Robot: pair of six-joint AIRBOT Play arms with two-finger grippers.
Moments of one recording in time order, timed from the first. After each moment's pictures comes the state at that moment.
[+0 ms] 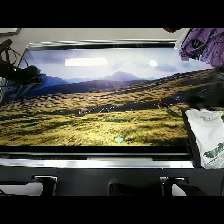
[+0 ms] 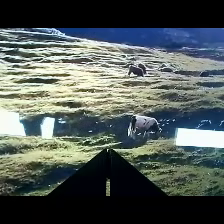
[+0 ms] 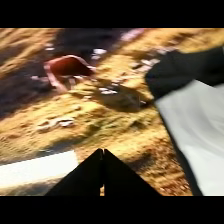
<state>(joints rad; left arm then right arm) 0.13 -1.54 1.82 1.28 -1.46 -1.59 -0.15 -1.13 1.15 1.63 -1.04 -1.47</state>
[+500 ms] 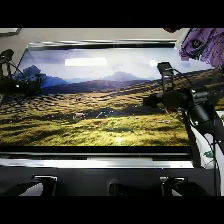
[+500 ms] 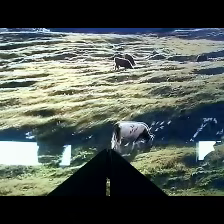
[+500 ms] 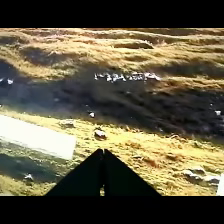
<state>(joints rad) 0.10 -1.23 1.38 1.29 -1.21 -1.49 0.26 -1.14 1.16 1.64 -0.98 -1.54</state>
